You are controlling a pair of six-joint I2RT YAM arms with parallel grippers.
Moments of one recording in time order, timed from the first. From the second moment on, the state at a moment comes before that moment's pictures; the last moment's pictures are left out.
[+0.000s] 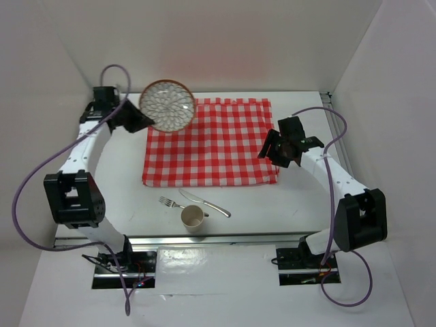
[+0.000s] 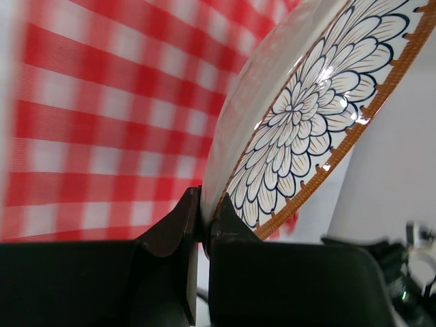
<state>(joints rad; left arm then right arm) 0.15 1.63 1.45 -0.55 0.42 -0.70 0.26 1.41 1.06 -0.56 -0.02 0.64</state>
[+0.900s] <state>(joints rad) -0.22 2.13 1.60 -0.51 0.44 -0.74 0.26 1.26 1.00 -0.64 -0.01 0.64</state>
